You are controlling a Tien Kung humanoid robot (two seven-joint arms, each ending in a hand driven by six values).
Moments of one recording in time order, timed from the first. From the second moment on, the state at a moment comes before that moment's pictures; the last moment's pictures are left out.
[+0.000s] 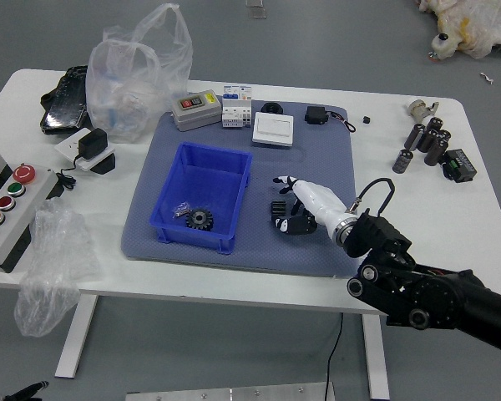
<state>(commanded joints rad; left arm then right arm) -0.20 0.19 -0.91 -0.30 0.89 0.02 0.26 0.65 -0.26 0.38 1.11 -1.53 -0.33 -0.24</state>
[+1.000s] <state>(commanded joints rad) -0.21 0.19 -0.91 -0.30 0.88 0.03 0.26 0.70 -0.28 0.43 1.19 -1.62 -0.37 -0.30</state>
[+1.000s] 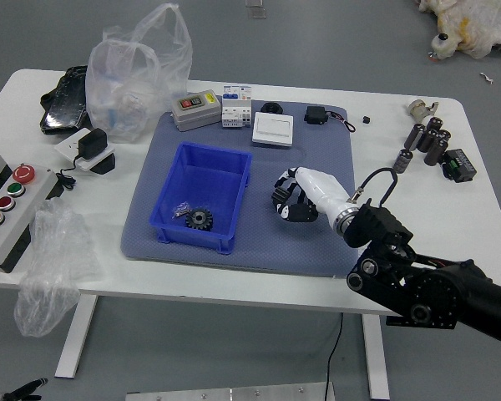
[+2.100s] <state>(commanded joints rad) -0.21 0.19 -0.93 -0.31 0.91 0.02 0.27 0.91 -0.16 0.19 1.22 -1.58 -0.24 -0.26</state>
